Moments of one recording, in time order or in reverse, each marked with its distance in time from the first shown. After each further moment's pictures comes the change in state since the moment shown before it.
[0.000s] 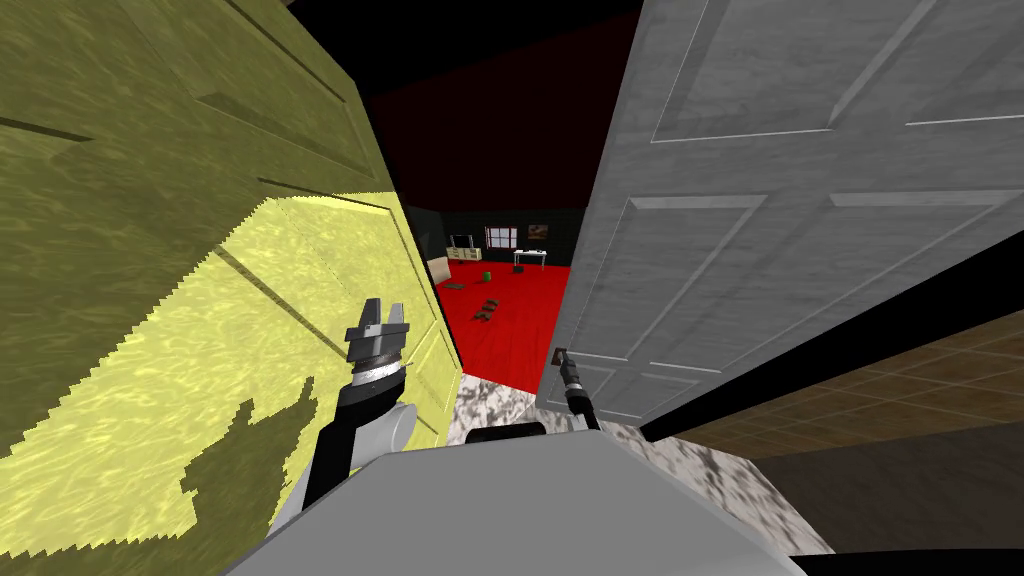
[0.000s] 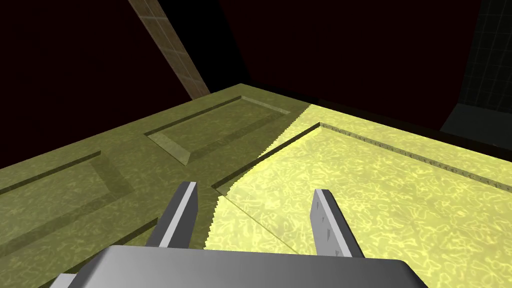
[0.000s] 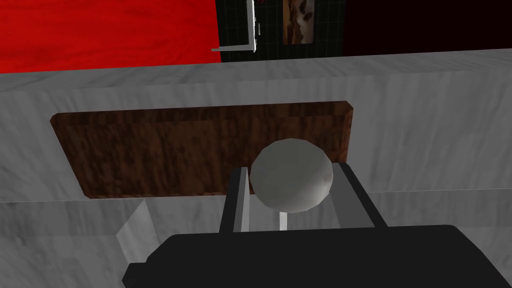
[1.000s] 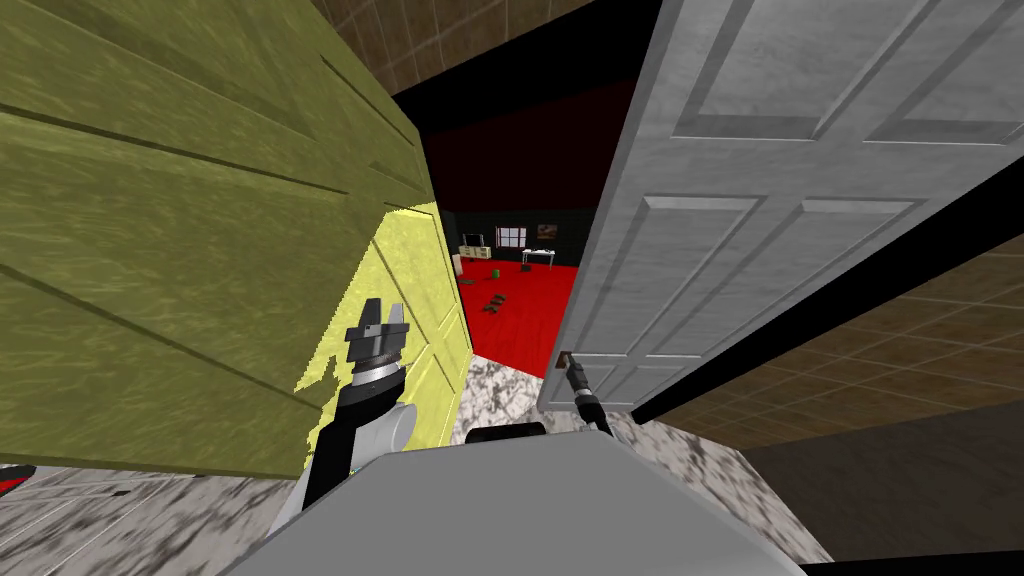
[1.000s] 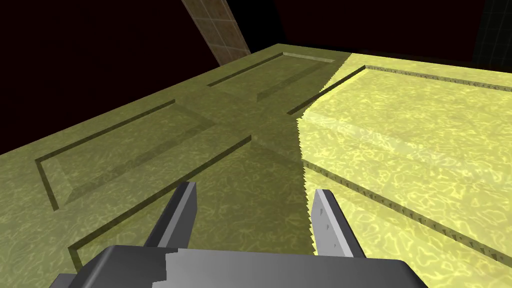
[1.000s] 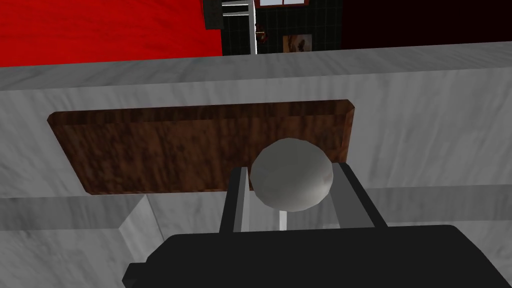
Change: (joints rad) arm 0.041 -0.096 0.049 0.006 0.011 -0.047 -0.111
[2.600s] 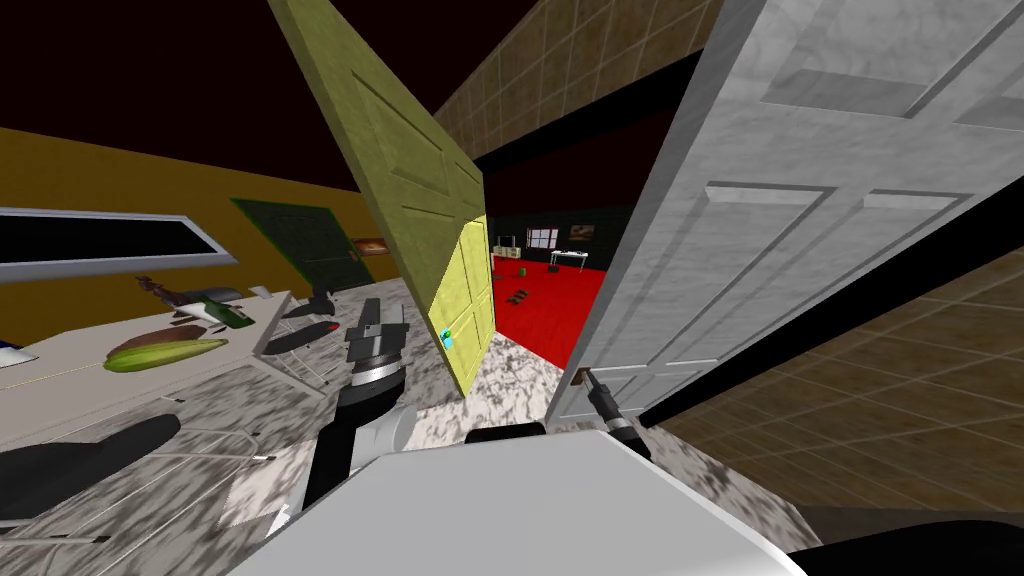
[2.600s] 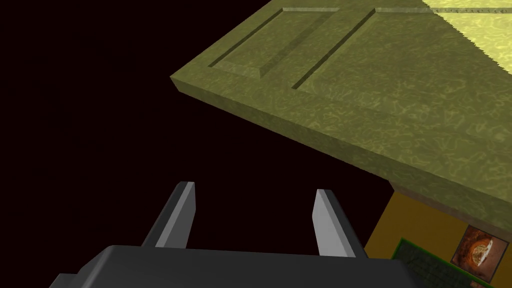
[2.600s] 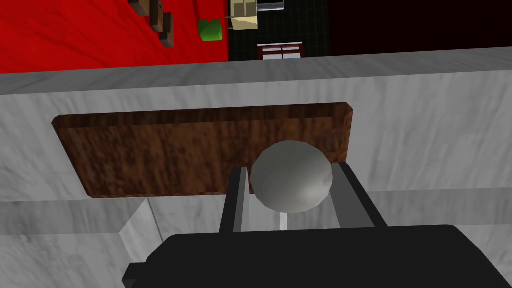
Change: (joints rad) arm 0.153 -0.195 0.077 0.038 0.021 -0.211 -0.193
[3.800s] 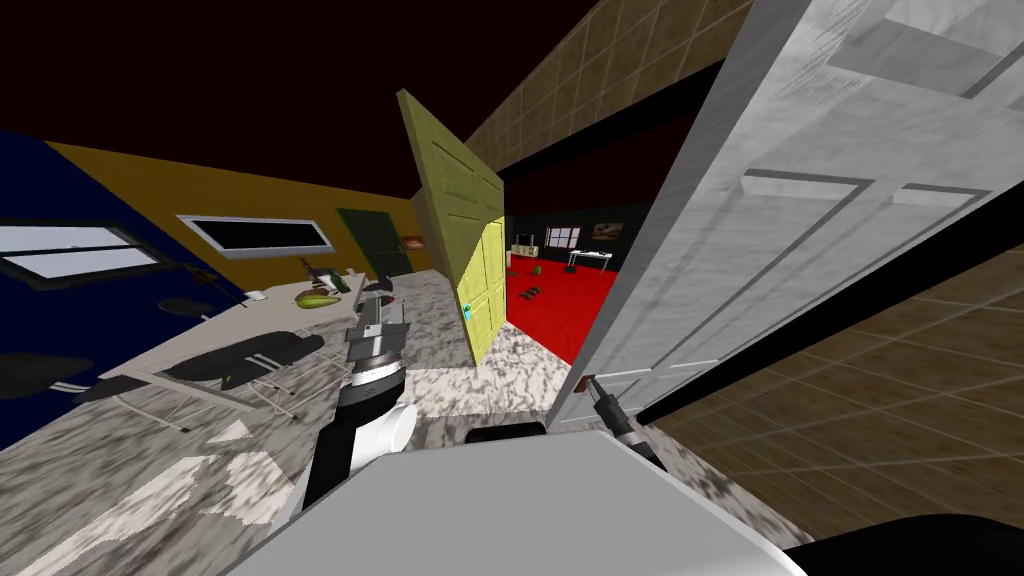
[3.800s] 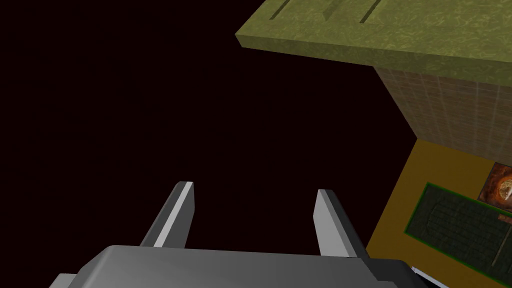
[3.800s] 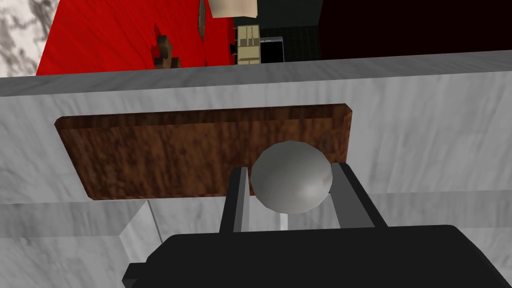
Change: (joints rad) arm 0.049 -0.036 0.018 0.026 0.034 -0.109 -0.045
